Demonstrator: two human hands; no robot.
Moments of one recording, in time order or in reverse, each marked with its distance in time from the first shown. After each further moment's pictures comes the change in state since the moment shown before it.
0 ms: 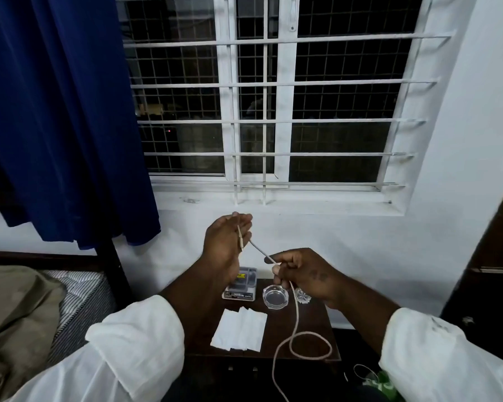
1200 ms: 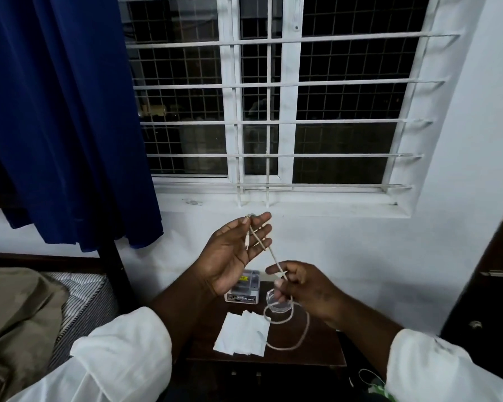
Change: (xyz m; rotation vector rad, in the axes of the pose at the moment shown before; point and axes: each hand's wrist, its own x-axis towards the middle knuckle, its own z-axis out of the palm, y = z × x) left_hand -0.001 0.007 -0.021 -0.112 -0.503 -0.070; right_hand 0.002 0.029 0.014 0.192 -0.018 -0.040
